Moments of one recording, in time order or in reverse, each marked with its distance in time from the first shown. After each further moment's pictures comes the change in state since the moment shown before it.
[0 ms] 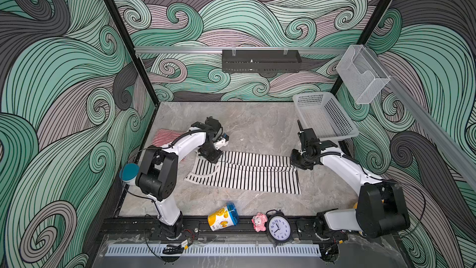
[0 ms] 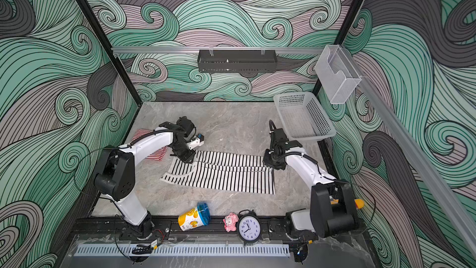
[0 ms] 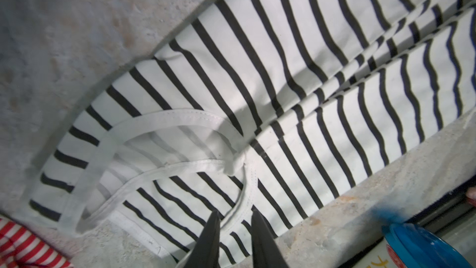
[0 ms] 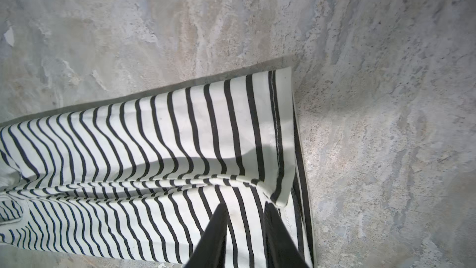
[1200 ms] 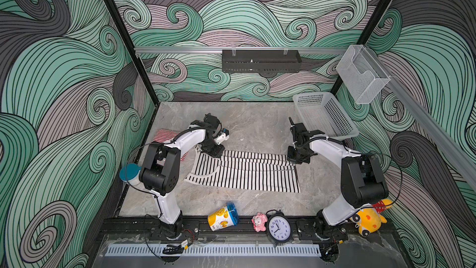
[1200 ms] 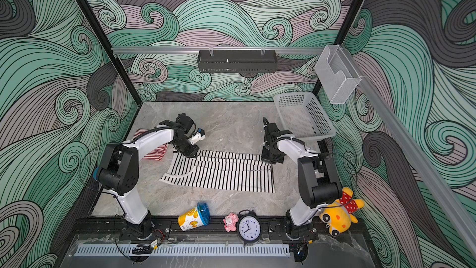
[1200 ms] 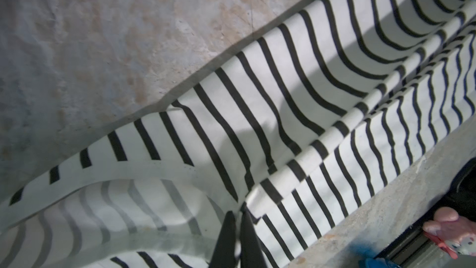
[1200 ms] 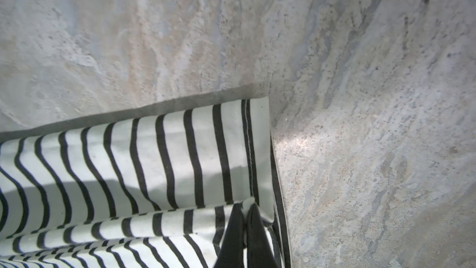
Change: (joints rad) left arm 0.027 0.043 0.002 0.086 0.161 -0.058; right arm 0.005 0.208 0.143 -0.074 0.108 -0.085
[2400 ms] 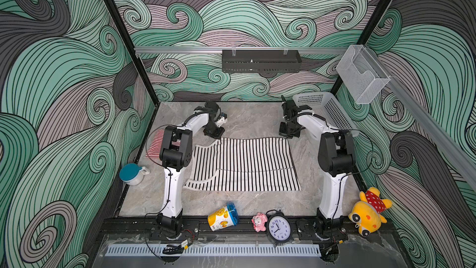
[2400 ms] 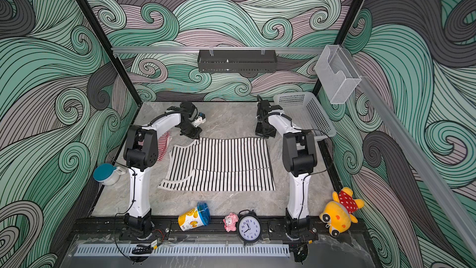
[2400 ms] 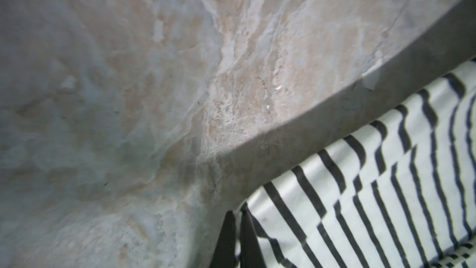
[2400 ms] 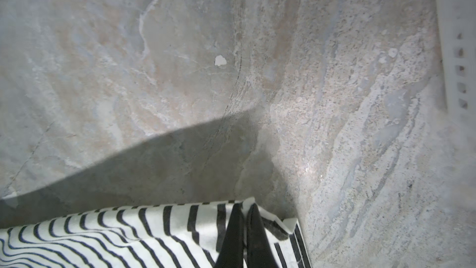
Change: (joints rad) left arm 0.108 0.393 0.504 -0.008 -0.043 0.004; right arm -0.010 0.428 0.646 -0.151 0.048 0.018
